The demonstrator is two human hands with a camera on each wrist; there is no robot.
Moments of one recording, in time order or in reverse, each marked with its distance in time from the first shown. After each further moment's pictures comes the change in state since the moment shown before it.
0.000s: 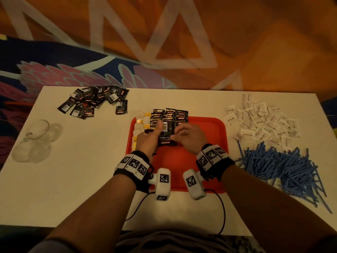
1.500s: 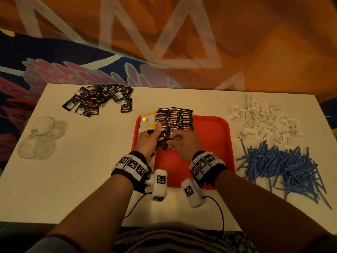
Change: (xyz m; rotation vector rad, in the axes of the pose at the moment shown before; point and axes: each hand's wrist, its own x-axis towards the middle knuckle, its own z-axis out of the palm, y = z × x) left_hand -0.001 -0.001 -0.030 0.082 -0.095 0.093; right_hand -0.021 -0.007 0.043 -0.055 -0.023 0.006
